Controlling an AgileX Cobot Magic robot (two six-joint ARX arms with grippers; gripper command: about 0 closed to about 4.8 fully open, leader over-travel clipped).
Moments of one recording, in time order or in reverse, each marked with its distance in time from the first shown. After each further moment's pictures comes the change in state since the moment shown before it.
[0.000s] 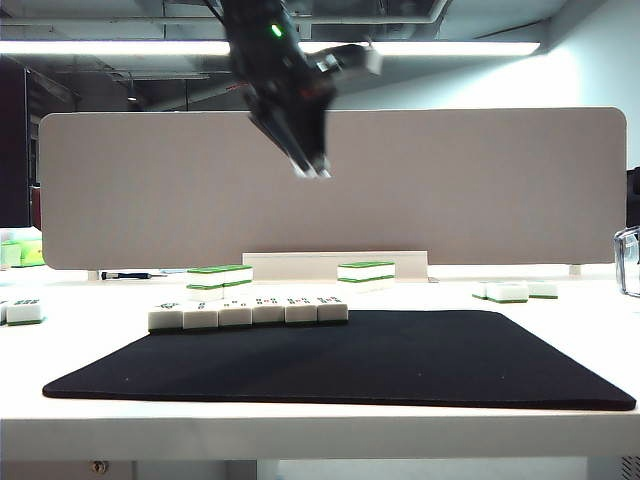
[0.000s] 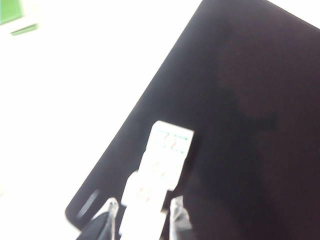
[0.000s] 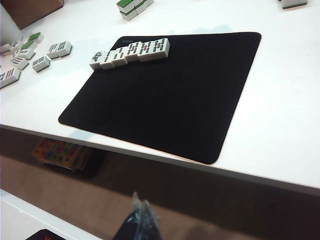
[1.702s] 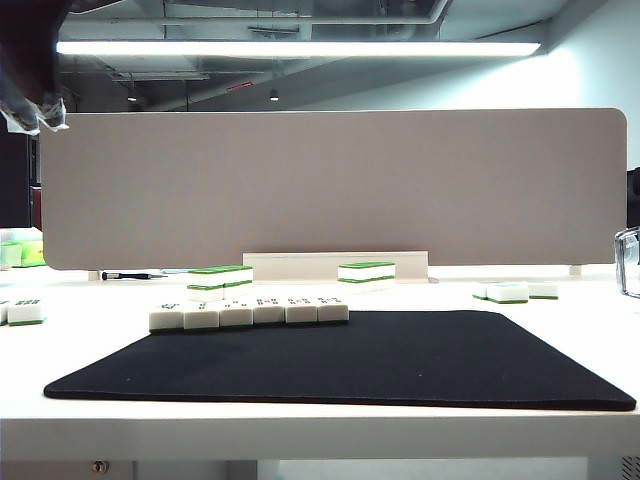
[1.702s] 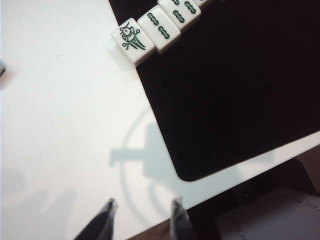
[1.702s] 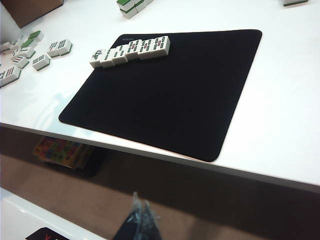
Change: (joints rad) left arm 0.193 -0.842 -0.892 0.027 -0.067 -0.418; right arm 0.000 0.000 0.000 -0.008 -0.001 0.000
